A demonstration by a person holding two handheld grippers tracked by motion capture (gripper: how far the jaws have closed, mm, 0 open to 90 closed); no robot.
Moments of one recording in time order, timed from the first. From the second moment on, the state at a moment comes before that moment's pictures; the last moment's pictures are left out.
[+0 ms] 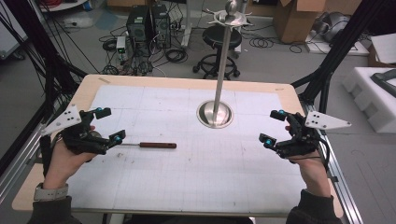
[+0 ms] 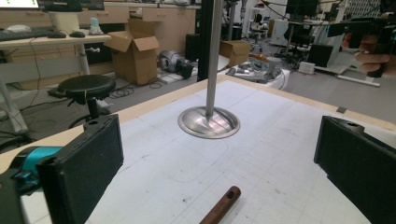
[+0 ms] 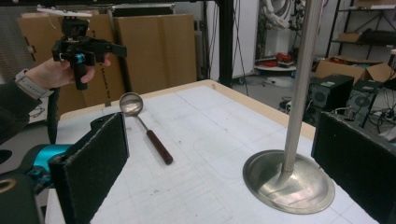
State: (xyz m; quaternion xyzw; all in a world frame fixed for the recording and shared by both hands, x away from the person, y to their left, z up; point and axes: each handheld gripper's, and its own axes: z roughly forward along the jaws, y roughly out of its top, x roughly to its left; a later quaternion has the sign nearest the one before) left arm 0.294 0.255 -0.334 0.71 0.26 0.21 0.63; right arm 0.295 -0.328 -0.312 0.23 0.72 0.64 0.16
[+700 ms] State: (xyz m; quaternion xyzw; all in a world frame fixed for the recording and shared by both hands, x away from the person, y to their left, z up) left arm 0.306 0.259 -0.365 0.75 0.31 0.22 0.54; right arm 0.296 -0.326 -0.314 0.23 0.72 0.63 0.15
